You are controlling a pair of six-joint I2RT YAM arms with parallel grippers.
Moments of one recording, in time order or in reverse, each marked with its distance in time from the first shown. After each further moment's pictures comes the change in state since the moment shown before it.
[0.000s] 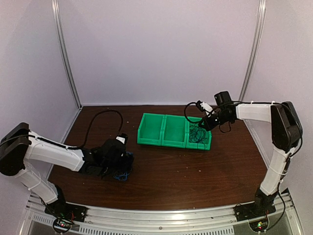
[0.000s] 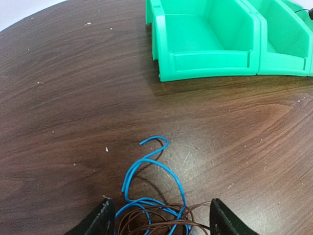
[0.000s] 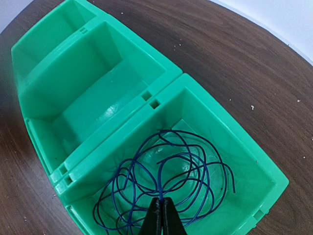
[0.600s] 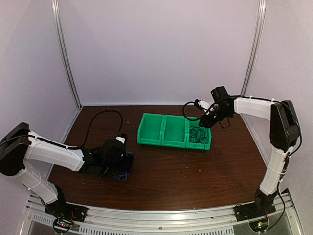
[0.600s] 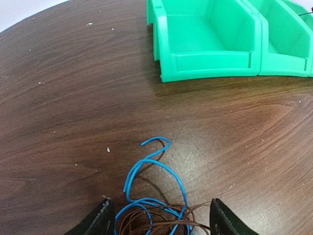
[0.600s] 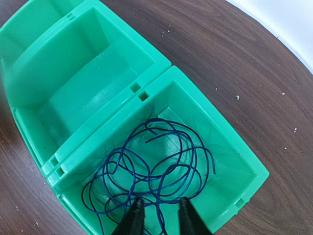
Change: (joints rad) left arm 0.000 0.000 0.000 0.000 -0.005 0.001; right arm 0.031 0.034 0.143 -0.212 0.139 -0.068
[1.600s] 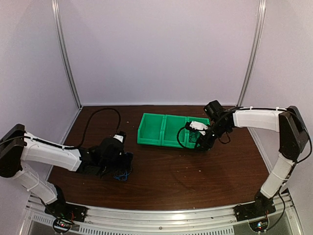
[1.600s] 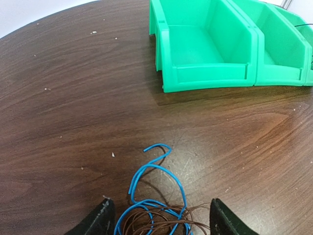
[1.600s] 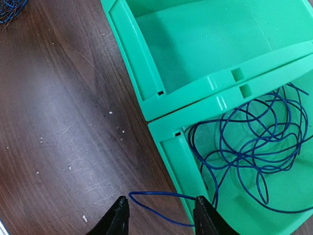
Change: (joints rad) left arm 0.000 -0.043 -0.005 -0.006 -0.013 0.000; right arm 0.166 -0.177 -0.258 -0.077 -0.006 -0.186
